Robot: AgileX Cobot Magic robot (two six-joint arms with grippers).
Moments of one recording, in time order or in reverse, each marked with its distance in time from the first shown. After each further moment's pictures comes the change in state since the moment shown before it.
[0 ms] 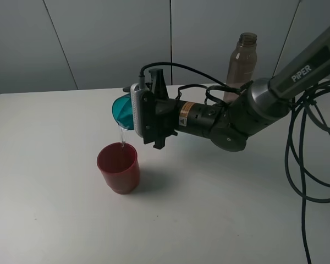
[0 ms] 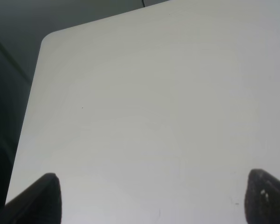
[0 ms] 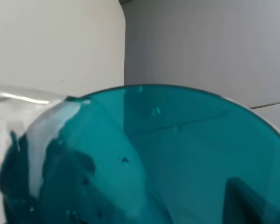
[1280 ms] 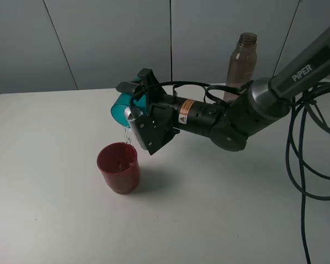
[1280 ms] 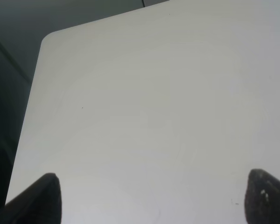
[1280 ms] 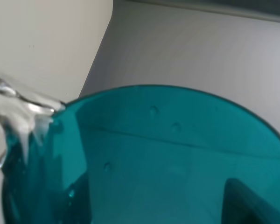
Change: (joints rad) left arm 0.000 0.000 0.000 0.000 0.000 0.000; right arm 0.000 -0.001 0.000 0.000 -0.053 -0.440
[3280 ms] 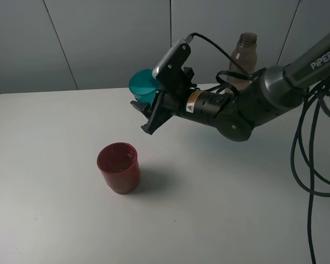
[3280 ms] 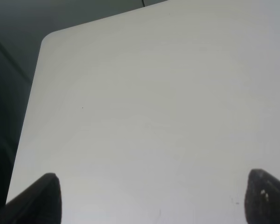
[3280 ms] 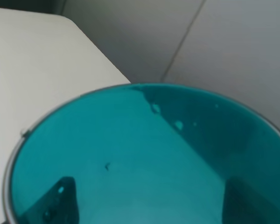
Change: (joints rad) left arm 0.000 0.000 0.000 0.000 0.000 0.004; right arm -0.046 -0.058 0.000 0.129 0.211 1.356
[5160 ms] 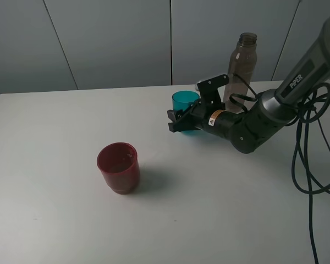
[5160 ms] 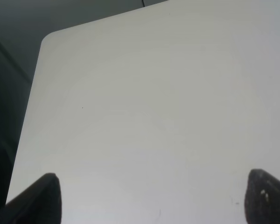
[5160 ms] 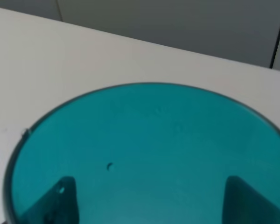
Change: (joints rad) left arm 0.000 0.000 0.000 0.000 0.000 0.000; right arm -0.144 0.206 -0.002 0.123 -0.064 0.300
